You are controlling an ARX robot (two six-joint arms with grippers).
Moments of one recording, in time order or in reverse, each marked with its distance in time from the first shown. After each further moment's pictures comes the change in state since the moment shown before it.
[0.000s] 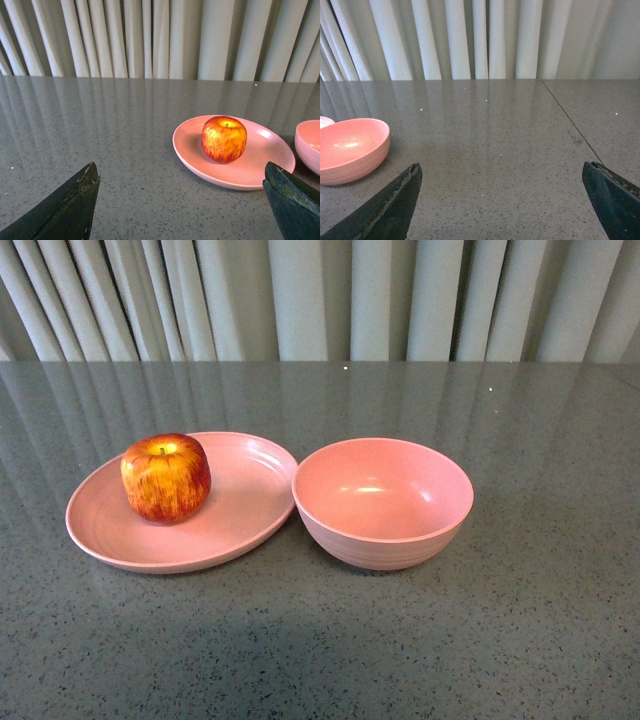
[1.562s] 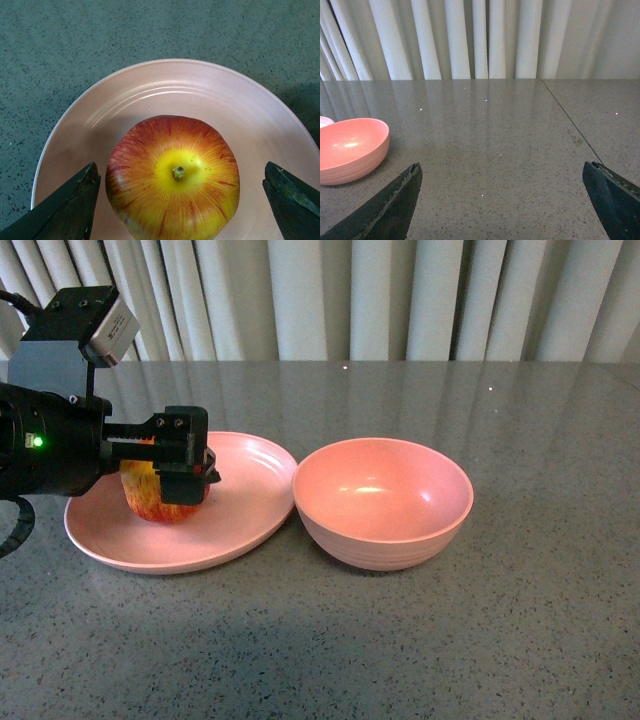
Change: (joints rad) left arm -0.200 1.659 0.781 0.359 0.063 -0.010; right arm 0.000 0.000 0.000 0.000 0.000 0.000
